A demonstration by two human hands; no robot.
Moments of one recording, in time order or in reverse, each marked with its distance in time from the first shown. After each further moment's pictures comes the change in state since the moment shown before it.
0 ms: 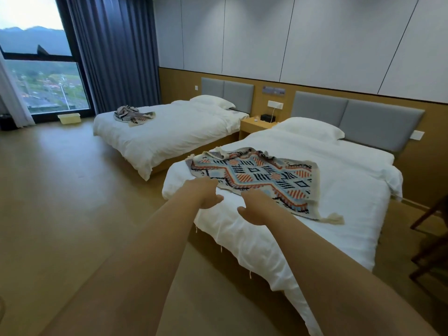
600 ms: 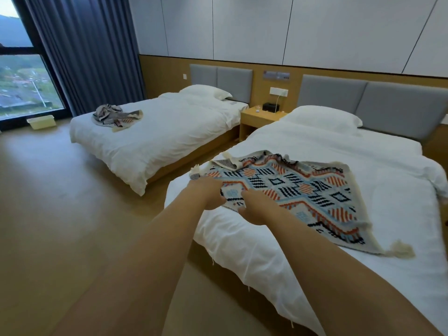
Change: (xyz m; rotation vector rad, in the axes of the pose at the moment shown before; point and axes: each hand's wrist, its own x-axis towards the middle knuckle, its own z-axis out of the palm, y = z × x) left_hand 0.315 -0.179 -0.025 0.010 -0.038 0.137; right_hand 0.367 -0.039 0.023 0.103 -0.070 0.085
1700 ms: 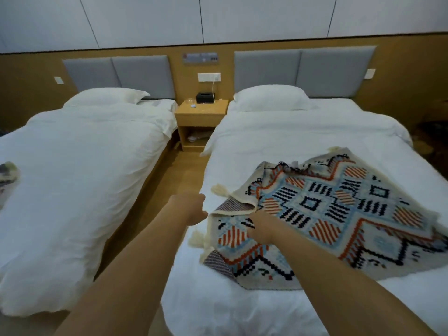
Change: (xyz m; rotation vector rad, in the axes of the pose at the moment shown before) left_hand 0.588 -0.352 -0.024 0.291 -0.212 0.476; right_hand 0.563 -0.046 0.025 0.282 -0.164 0.605
